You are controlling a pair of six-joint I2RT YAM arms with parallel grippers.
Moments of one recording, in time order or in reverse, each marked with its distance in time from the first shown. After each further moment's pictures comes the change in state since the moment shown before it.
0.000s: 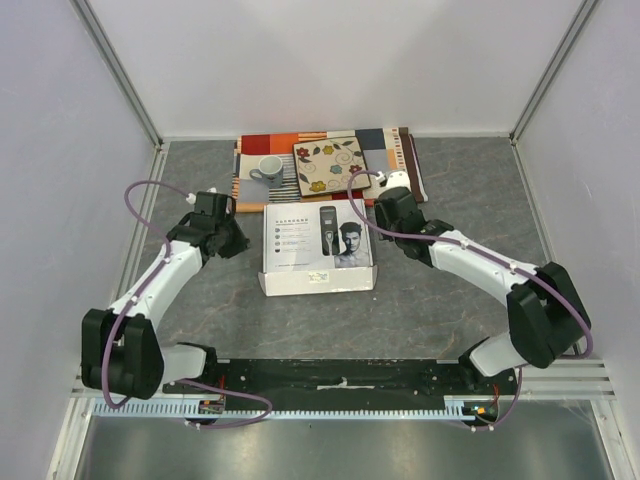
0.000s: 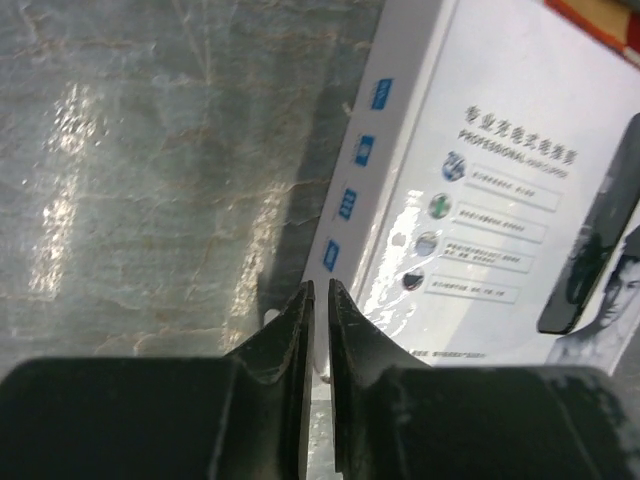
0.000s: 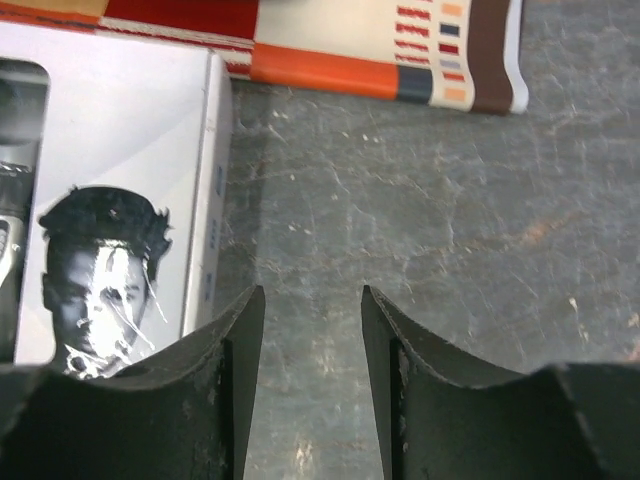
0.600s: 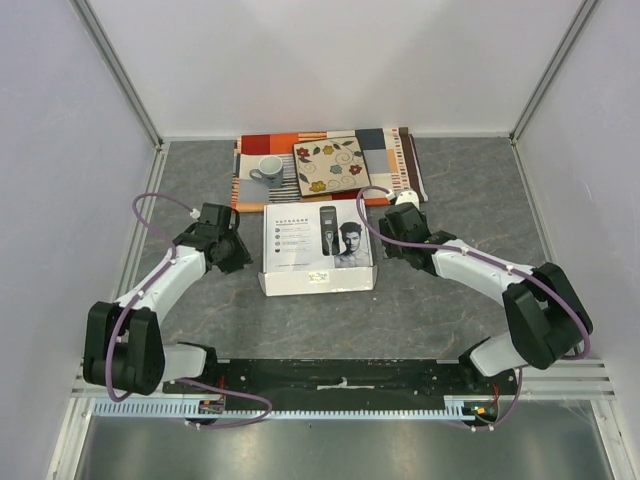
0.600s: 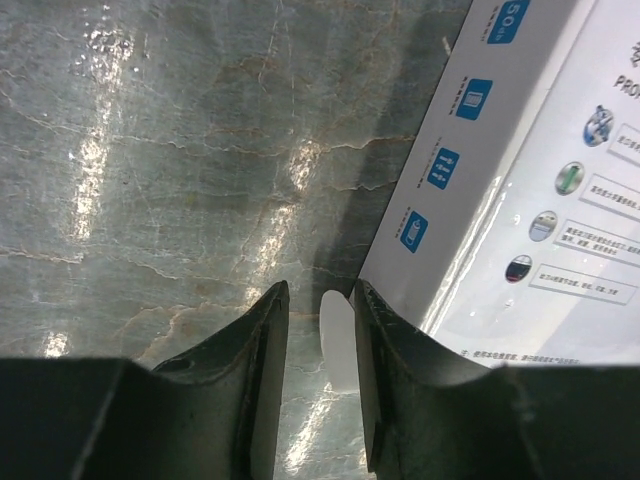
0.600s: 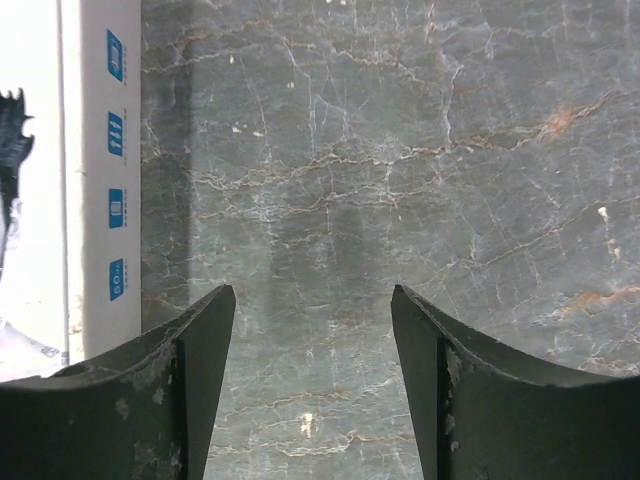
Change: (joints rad) left arm 0.000 -0.004 -0.103 -0.031 -0.032 0.002; right arm -0.028 -0.039 -0.144 -0.037 -0.003 0.075
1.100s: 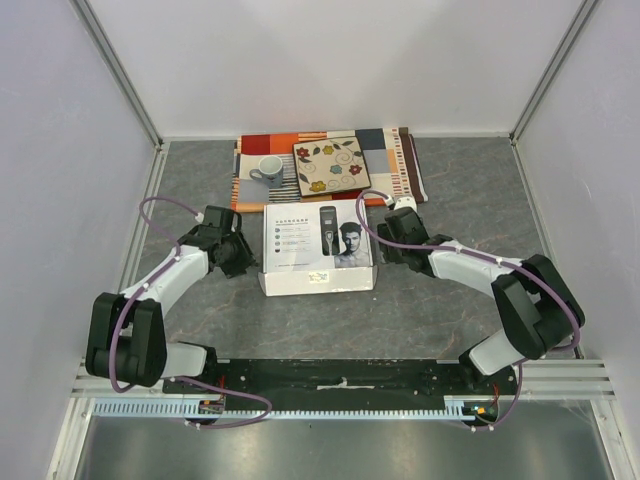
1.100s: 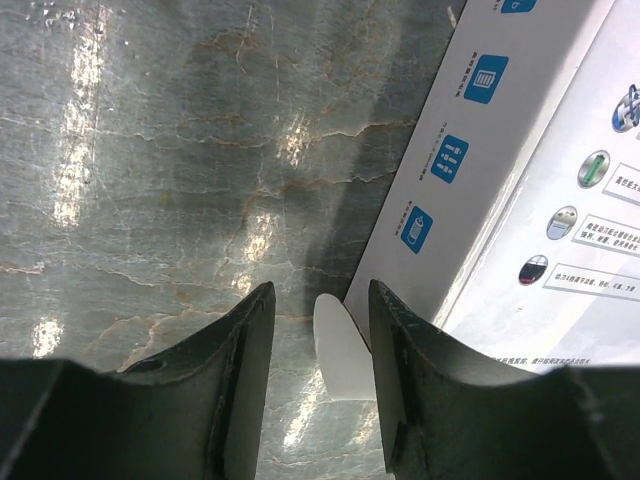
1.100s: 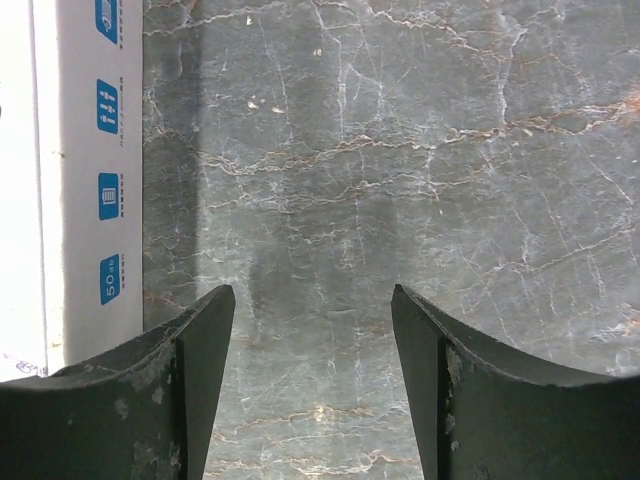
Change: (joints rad) left arm 0.000 0.052 -0.032 0.045 0.058 0.000; right arm -0.022 0.059 -0.046 0.072 -0.074 0.020
